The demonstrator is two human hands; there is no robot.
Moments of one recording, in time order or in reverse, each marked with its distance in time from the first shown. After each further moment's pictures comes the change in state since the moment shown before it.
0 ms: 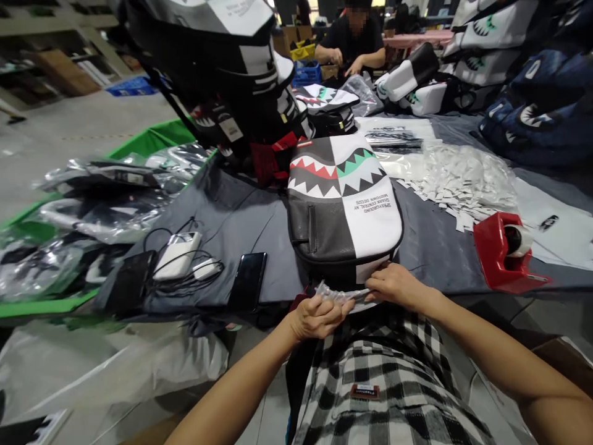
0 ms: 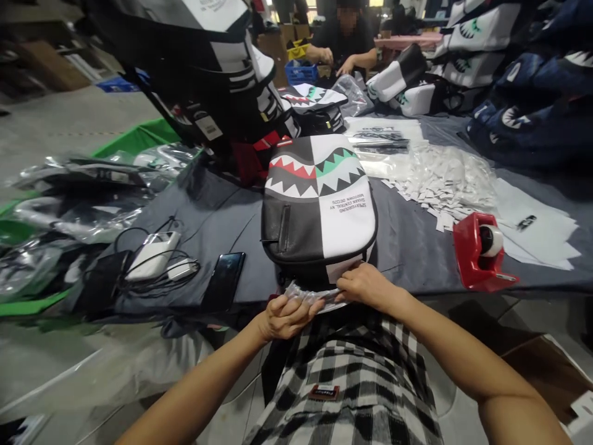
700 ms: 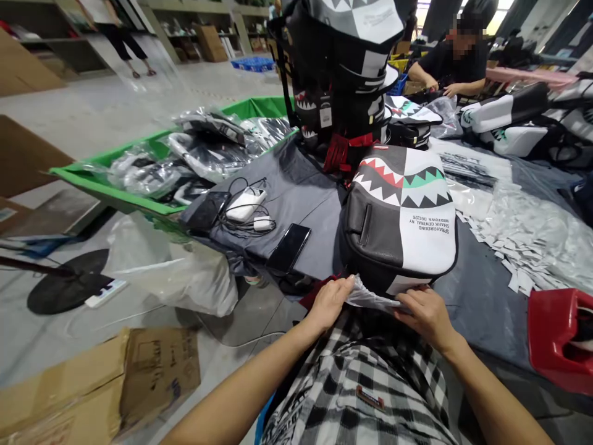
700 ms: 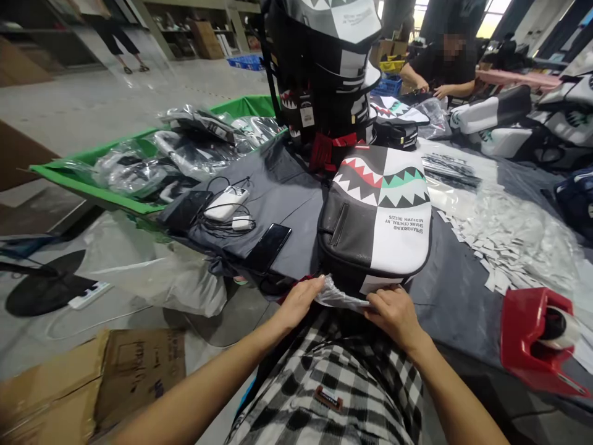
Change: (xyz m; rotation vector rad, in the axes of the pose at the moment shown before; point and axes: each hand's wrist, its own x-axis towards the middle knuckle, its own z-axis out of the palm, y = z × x) left_hand 0.021 0.020 -0.020 -0.792 -0.158 -1.723; right_hand -0.005 0.004 0.010 0.005 0.224 -0.070
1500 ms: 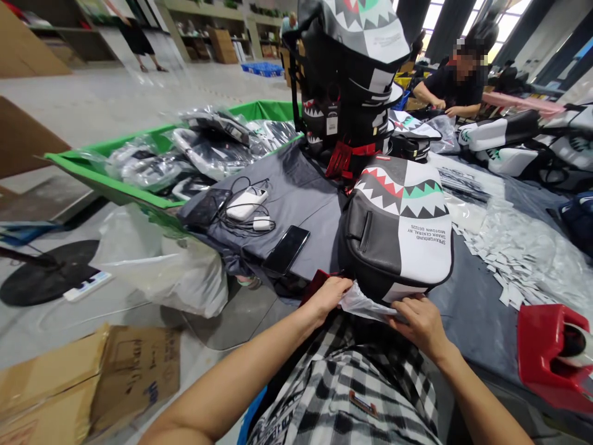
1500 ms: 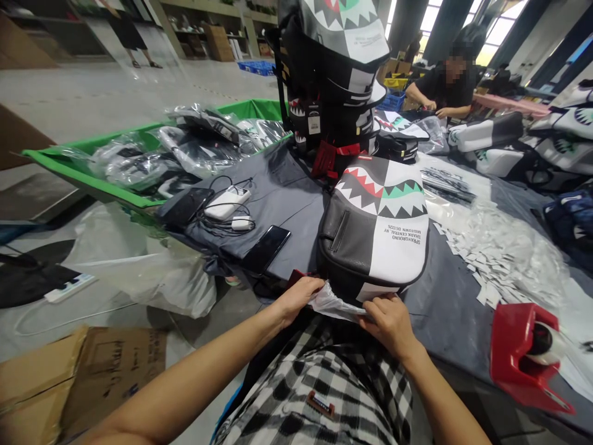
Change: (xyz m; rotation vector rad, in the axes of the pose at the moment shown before) left_hand 0.020 0.014 0.003 -0.434 -0.130 -0.289; right_hand 0.004 -0.001 -0.004 0.009 0.029 -0.023
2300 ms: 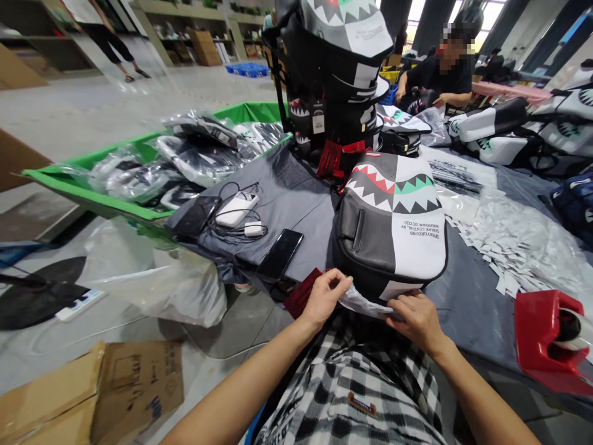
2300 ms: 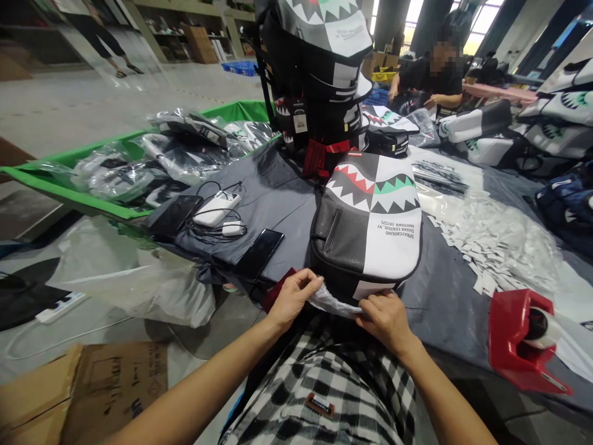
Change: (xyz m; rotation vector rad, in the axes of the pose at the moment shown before) left_hand -0.005 -0.007 -0.002 0.002 0.115 0.328; right_hand -0.004 -0.001 0.004 -0.026 -0.016 0.024
